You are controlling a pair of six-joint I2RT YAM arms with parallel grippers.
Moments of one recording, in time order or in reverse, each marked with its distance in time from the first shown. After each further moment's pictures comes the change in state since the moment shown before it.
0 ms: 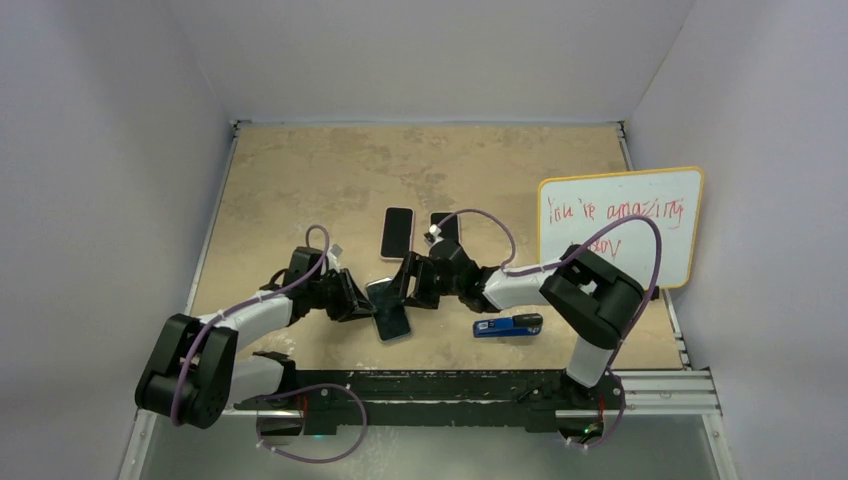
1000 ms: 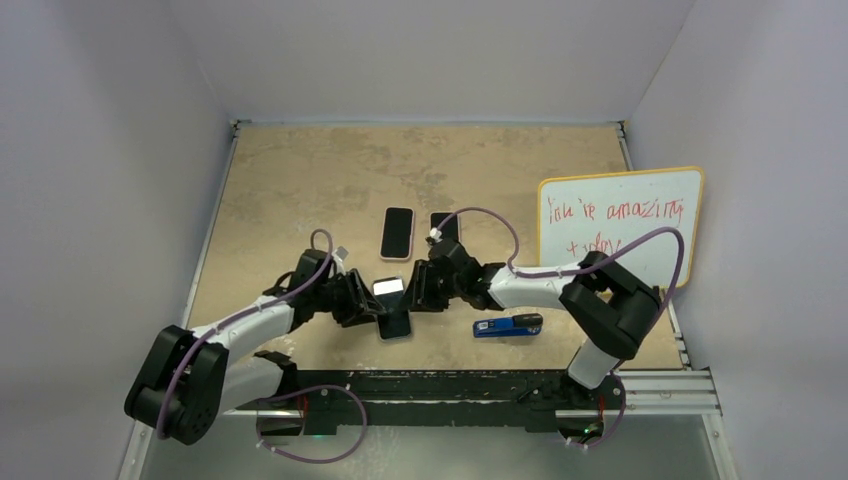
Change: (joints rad) left arm -0.111 -0.075 -0.012 -0.021 -0.058 -0.104; right arm 0.003 -0.076 0.019 -0.247 0.020 -0.085
